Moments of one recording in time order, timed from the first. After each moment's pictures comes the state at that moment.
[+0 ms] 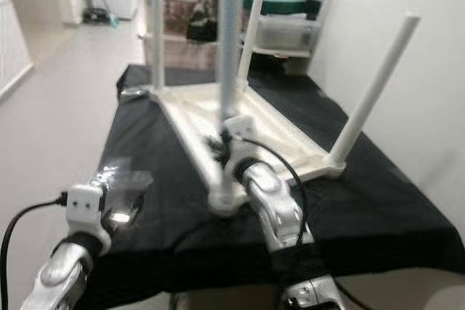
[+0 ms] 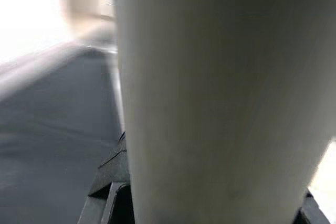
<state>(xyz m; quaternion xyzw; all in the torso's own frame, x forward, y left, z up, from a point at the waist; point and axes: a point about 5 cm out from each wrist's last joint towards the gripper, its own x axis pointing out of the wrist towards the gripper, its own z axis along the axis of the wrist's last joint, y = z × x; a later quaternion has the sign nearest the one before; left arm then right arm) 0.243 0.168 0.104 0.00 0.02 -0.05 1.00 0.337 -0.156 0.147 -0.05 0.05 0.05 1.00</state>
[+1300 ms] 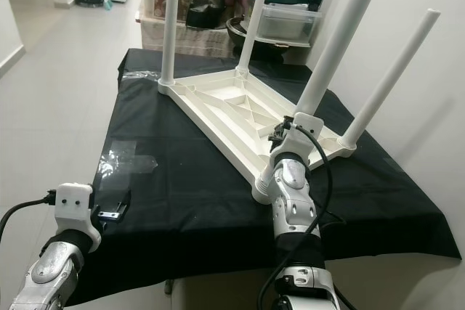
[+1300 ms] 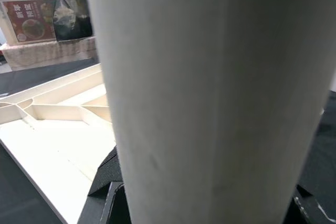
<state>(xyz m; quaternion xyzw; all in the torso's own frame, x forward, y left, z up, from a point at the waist) 0.246 0.173 0.102 0.00 0.02 -0.05 1.00 0.347 -0.180 0.151 0.11 0.03 -0.16 0.98</state>
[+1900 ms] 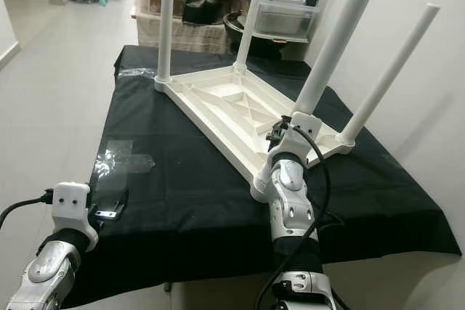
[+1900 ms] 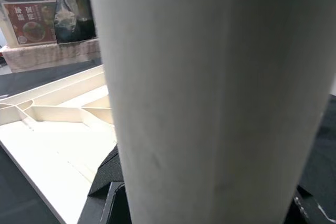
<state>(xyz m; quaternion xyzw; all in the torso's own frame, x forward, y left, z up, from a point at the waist) 0.247 0.176 0.103 0.01 0.02 -0.05 1.00 0.345 -0.174 0.159 0.10 0.01 -0.15 0.98</state>
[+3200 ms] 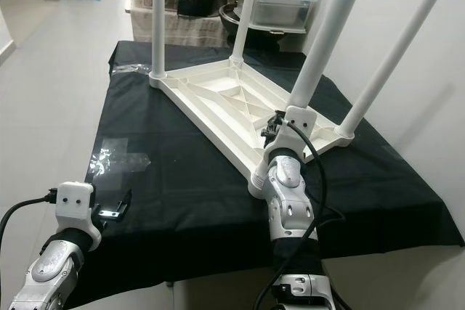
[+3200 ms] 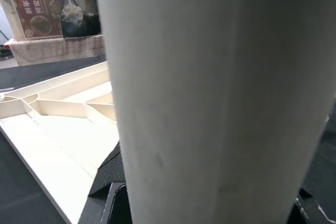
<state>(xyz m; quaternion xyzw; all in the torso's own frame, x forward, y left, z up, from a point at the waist) 0.248 0.172 0.102 0.00 0.02 -0.05 1.00 0.342 -0.167 0.180 0.07 -0.01 -0.12 0.99</state>
